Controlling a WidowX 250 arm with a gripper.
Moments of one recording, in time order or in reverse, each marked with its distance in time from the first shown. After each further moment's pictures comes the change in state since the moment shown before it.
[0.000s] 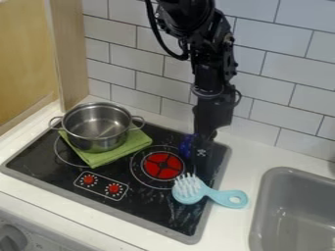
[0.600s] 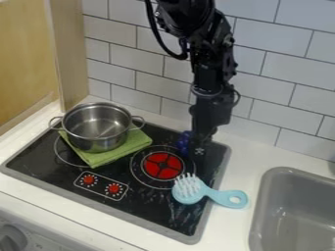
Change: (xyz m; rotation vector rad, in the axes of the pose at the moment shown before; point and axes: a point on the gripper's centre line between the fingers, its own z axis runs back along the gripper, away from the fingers) arm -0.007 0.003 0.000 0.029 0.029 0.009
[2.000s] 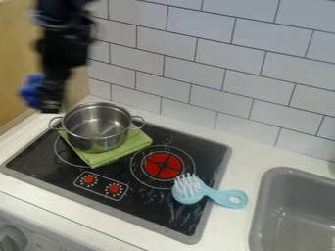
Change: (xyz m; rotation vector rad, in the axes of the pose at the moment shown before) arm -0.182 -0.068 0.103 0.185 0.226 0.426
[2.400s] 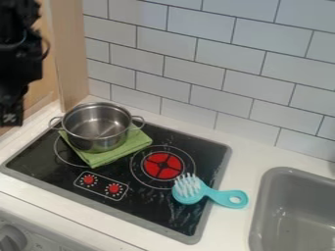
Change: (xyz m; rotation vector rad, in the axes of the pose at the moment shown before) arm -0.030 0.012 -0.045 -0.067 -0.009 0.058
